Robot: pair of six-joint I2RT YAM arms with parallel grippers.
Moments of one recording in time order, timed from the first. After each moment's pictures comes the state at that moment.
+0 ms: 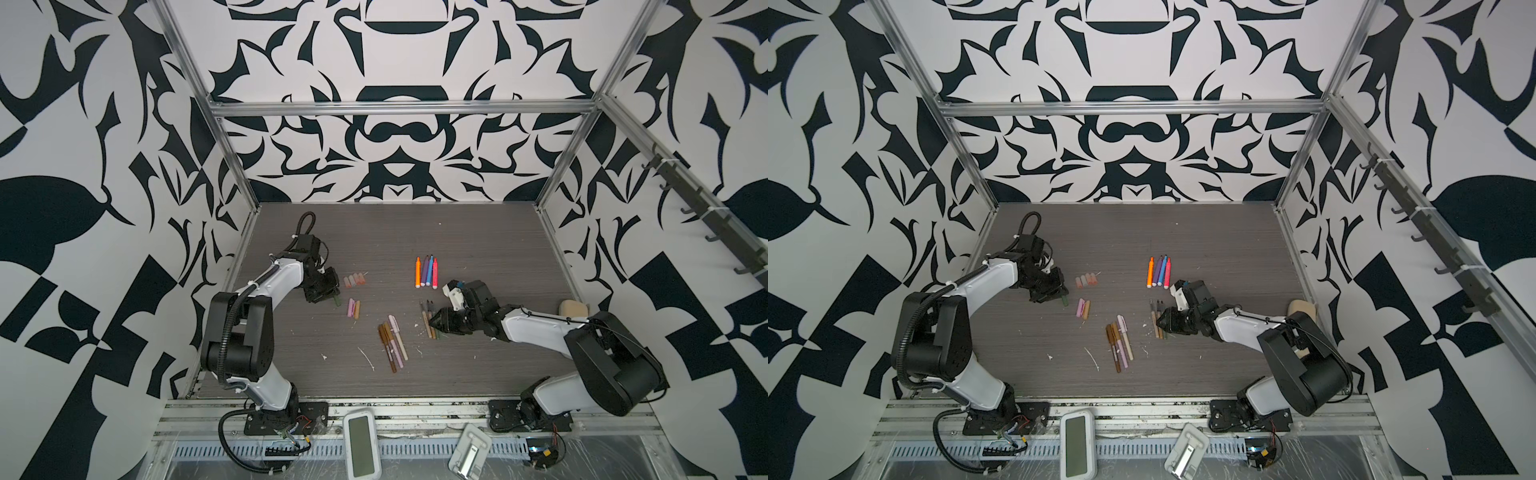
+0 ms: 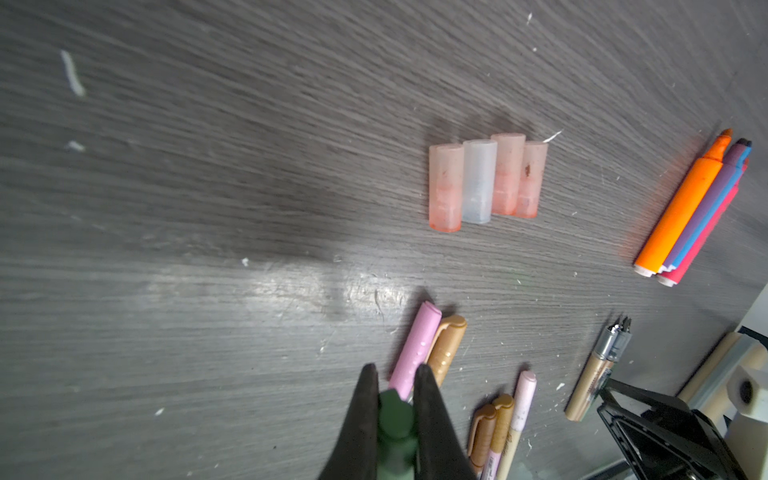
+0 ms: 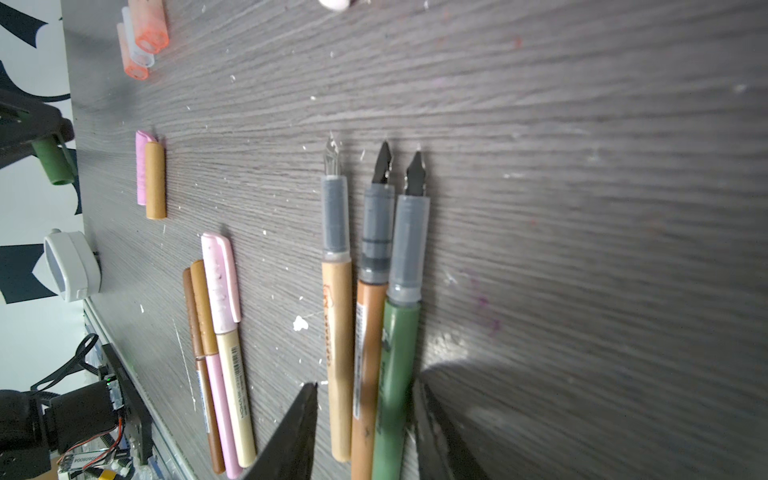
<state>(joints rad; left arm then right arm) -0.16 1.63 1.04 -0.71 0.34 -0.50 0.50 1.45 0.51 -0.01 -0.45 0.61</state>
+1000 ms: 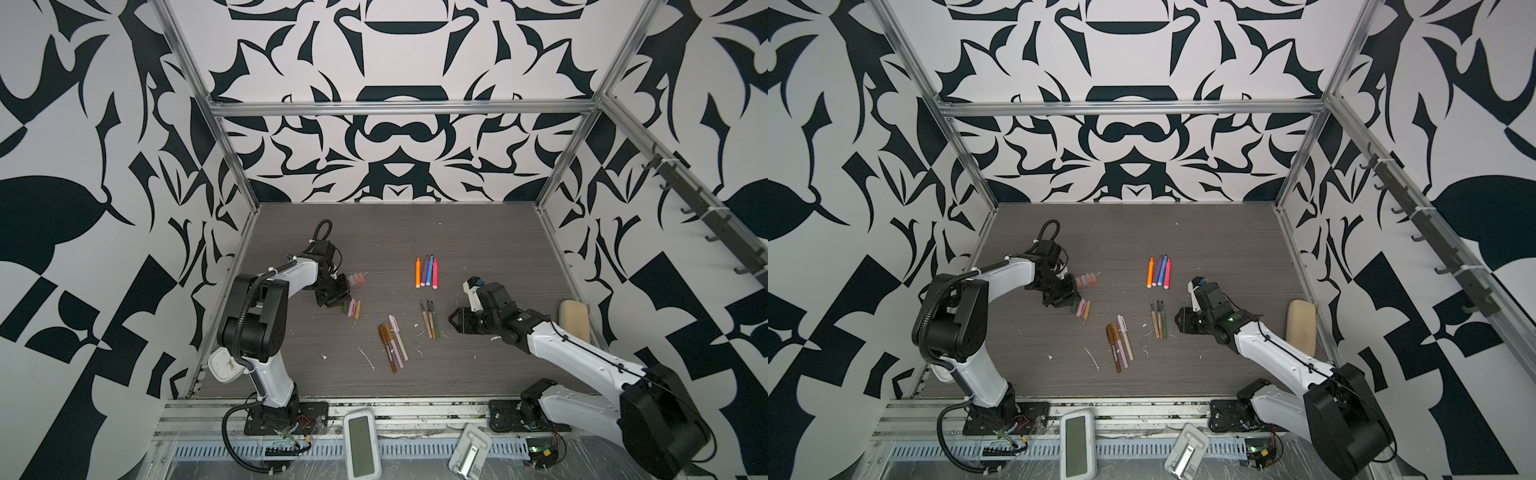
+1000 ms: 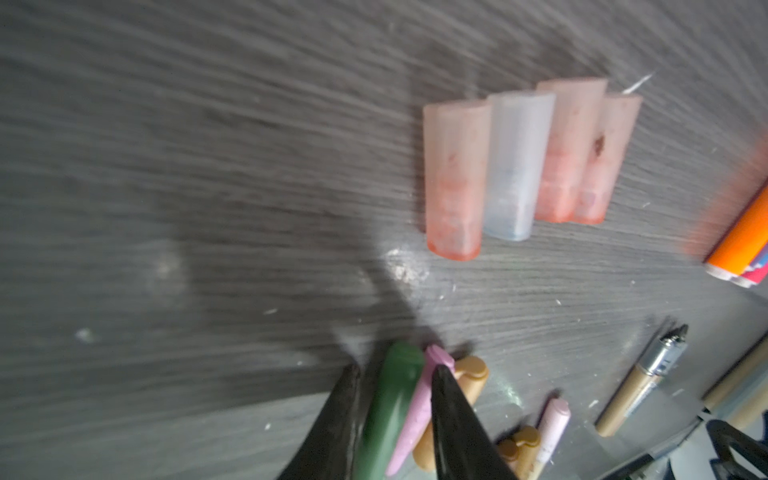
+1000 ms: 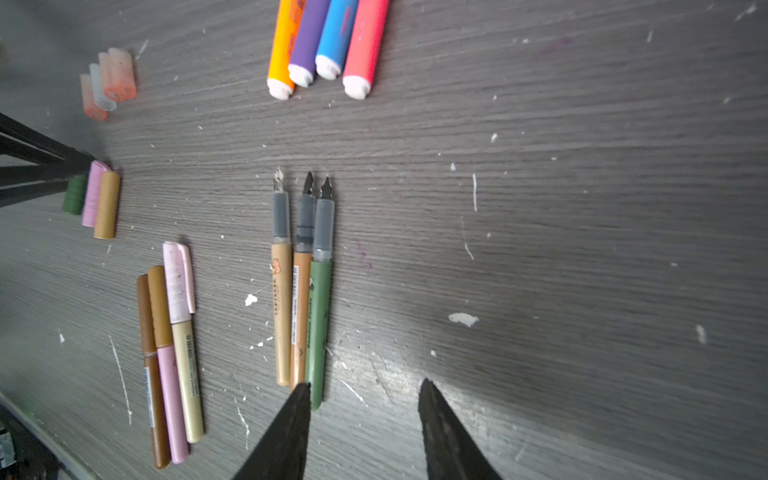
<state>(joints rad) -0.23 1.77 1.05 -0.65 0.35 -0.51 0.49 1.13 0.51 -0.32 -0.19 0.53</state>
